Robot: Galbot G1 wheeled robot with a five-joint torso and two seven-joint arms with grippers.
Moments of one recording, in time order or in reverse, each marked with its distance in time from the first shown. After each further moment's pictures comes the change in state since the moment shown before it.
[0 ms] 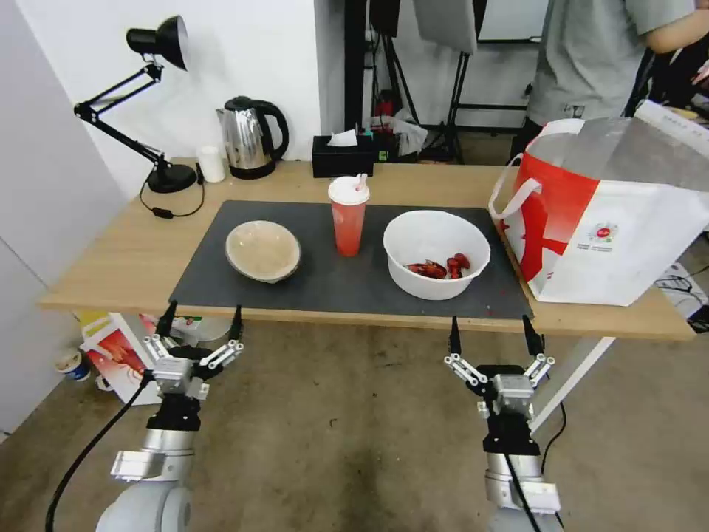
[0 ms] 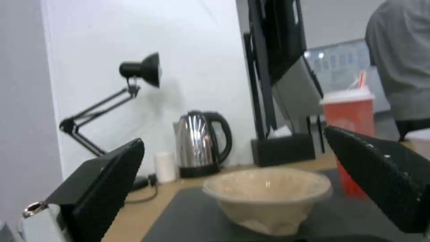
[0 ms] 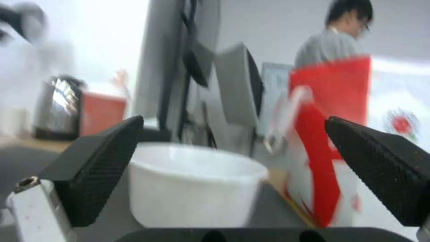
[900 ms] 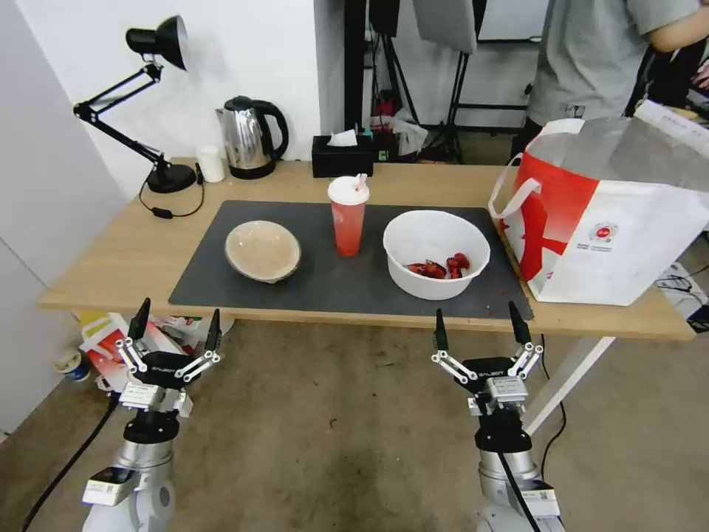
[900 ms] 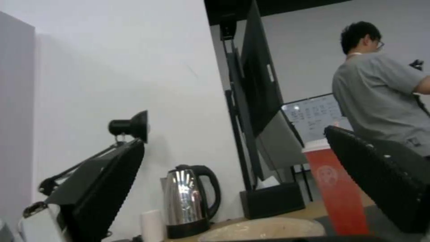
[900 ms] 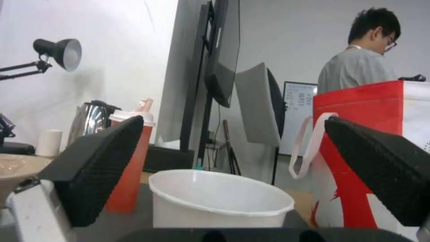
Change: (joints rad) left arm -0.077 -0.030 -0.104 0.123 -0.200 -0.224 0.338; right arm 0.033 -0.060 -0.003 0.012 0.068 0.021 -0.056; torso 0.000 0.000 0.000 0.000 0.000
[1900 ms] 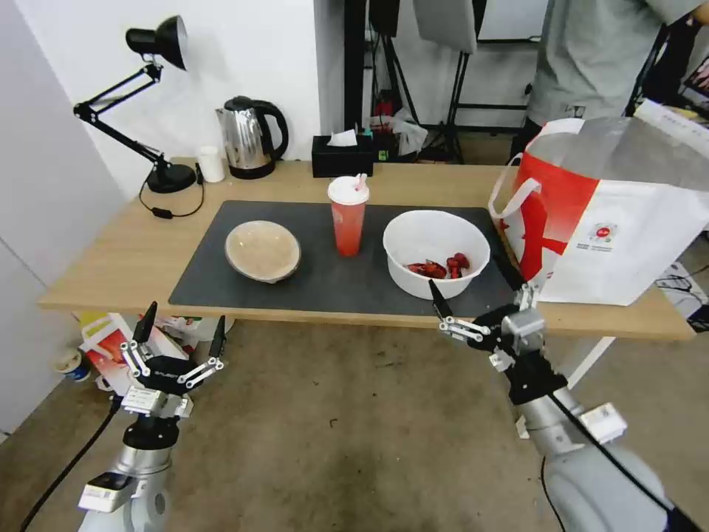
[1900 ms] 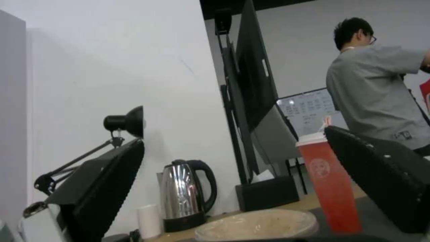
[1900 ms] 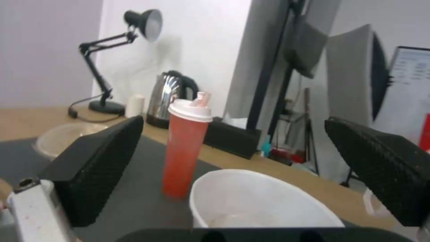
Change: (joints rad) left arm 0.025 0.001 -0.017 -0.013 -0.008 0.014 0.020; right arm 0.172 -0.503 0.116 0.232 0.563 -0.494 -0.250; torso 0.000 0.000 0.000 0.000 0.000
